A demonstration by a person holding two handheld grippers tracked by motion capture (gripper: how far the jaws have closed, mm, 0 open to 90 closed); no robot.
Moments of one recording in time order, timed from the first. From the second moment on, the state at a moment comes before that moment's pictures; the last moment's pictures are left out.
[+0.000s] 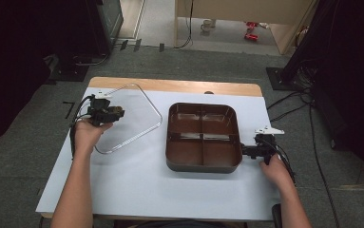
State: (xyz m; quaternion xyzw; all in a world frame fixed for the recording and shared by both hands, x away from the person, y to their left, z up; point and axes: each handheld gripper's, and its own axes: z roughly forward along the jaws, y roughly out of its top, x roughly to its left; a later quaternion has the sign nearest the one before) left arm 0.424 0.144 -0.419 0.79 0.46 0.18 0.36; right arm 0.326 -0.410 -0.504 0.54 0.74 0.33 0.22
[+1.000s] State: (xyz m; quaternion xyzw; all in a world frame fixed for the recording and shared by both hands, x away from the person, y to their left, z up) left arm 0.390 0.030 -0.379 0.85 0.30 0.13 0.42; right arm 0.326 -0.410 -0.504 0.54 0.74 0.33 0.22
